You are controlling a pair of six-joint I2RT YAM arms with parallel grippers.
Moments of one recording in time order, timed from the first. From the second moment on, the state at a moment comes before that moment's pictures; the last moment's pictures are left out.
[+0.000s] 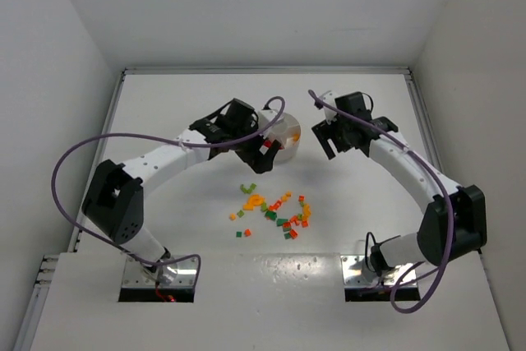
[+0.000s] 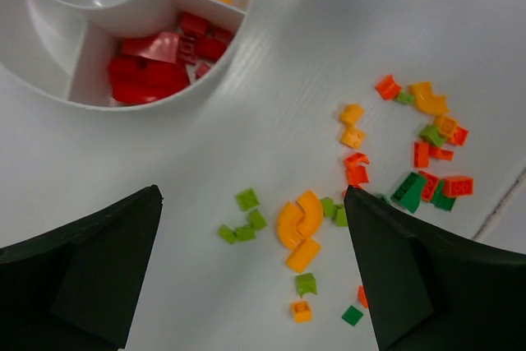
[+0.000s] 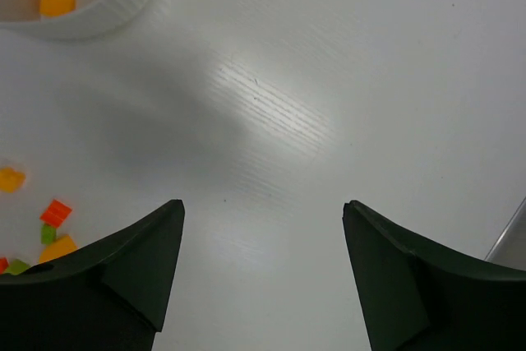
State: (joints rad) left arm -0.64 1.57 1.22 -0.46 0.27 0.11; right arm 0.35 1.43 1.08 -0.57 0.09 -0.26
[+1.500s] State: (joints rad) left arm -0.95 1.97 1.32 -0.50 0.11 0.21; right arm 0.17 1.50 1.40 -0.77 0.02 -0.22
